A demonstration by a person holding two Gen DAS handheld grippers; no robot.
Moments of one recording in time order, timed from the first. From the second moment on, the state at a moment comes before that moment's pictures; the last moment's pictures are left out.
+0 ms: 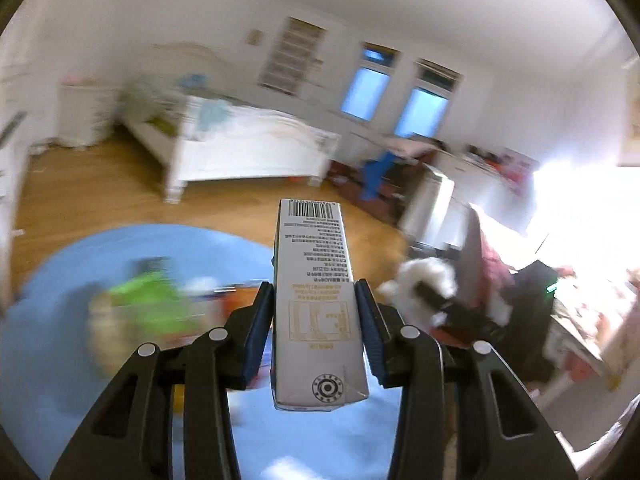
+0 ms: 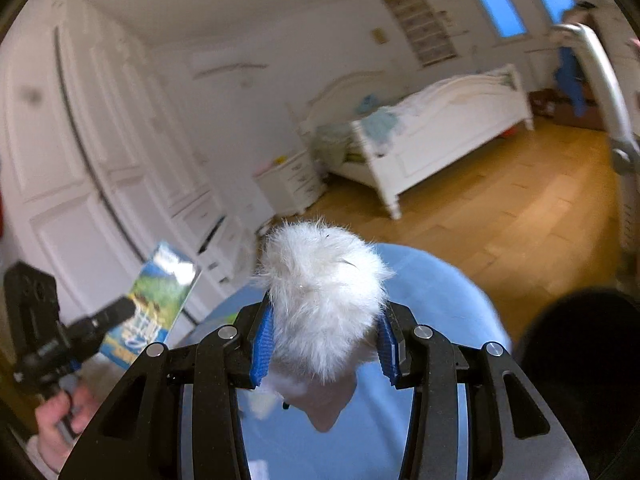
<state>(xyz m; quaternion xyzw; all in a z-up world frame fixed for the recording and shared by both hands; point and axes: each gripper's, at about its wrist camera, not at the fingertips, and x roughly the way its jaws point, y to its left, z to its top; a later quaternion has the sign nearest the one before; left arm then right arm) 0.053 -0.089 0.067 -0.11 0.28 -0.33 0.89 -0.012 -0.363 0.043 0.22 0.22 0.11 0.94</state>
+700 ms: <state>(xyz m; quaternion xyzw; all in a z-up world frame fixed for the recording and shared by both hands) 0.112 -0.344 -0.054 -0.06 0.43 -0.48 0.77 -0.053 -0.529 -0.114 0.38 0.31 -0.07 0.87</state>
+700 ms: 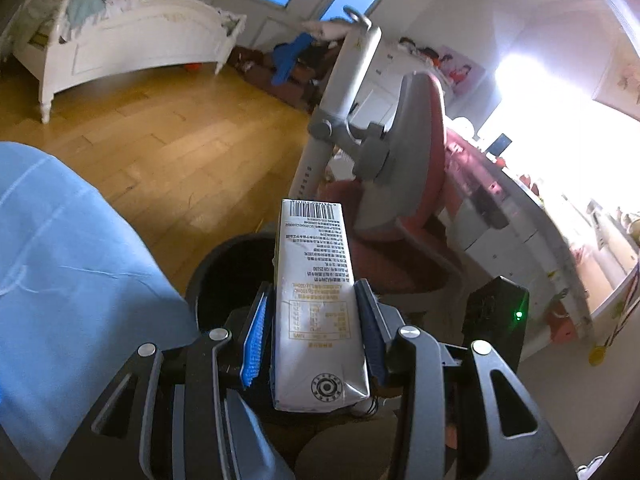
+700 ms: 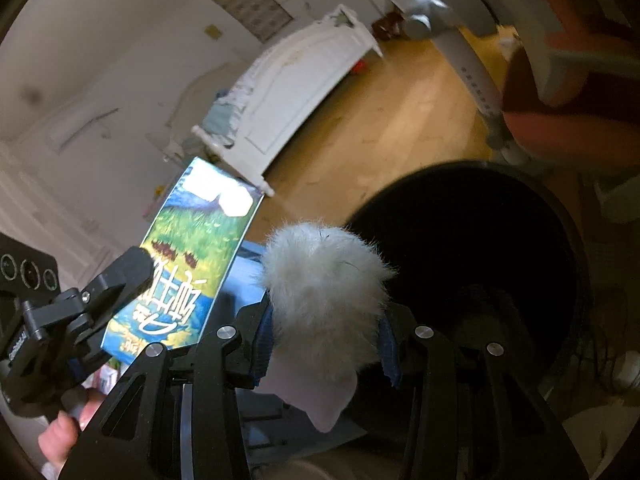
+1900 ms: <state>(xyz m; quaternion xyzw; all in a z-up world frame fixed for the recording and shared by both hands) 0.078 -0.148 0.020 -0.05 0.31 -0.36 0.88 0.015 -0.354 -0.007 0.16 0.31 0.20 0.92</state>
